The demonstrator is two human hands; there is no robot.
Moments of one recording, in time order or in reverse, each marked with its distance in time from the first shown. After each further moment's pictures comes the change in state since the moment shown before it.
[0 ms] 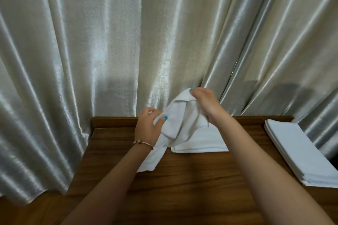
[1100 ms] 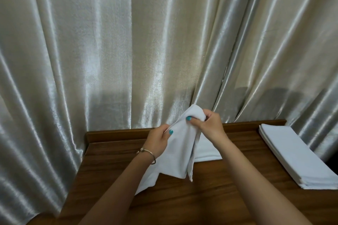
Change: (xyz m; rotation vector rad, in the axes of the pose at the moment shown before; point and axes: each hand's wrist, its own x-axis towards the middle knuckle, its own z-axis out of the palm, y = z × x) left_hand 0.002 0.025 0.016 -0.151 -0.414 -0.030; right_hand -0.017 0.049 -0.022 -0.188 0.206 -0.032
